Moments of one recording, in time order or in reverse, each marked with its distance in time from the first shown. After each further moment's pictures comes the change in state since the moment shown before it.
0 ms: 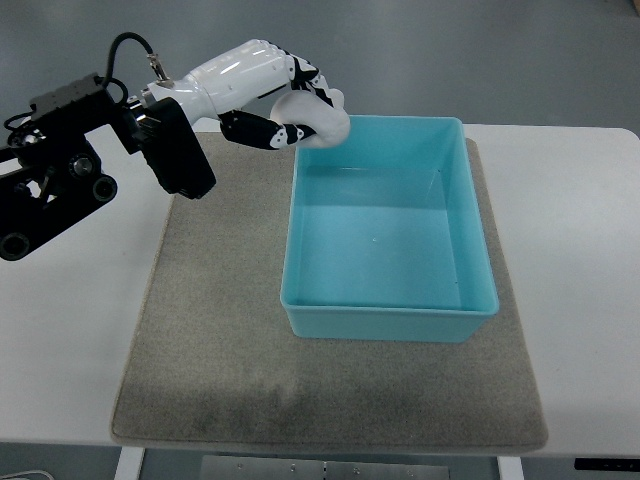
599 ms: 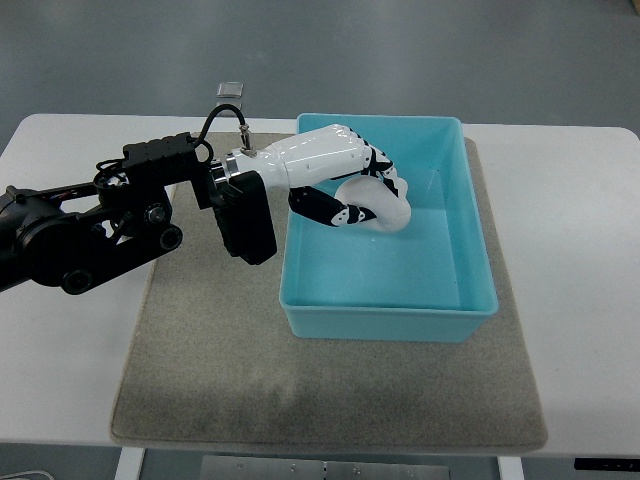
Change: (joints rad) left arm -0.010 -0.124 0.144 0.012 0.006 -0.010 0.001; right arm 0.000 0.000 0.000 0.000 0.000 0.000 0.000
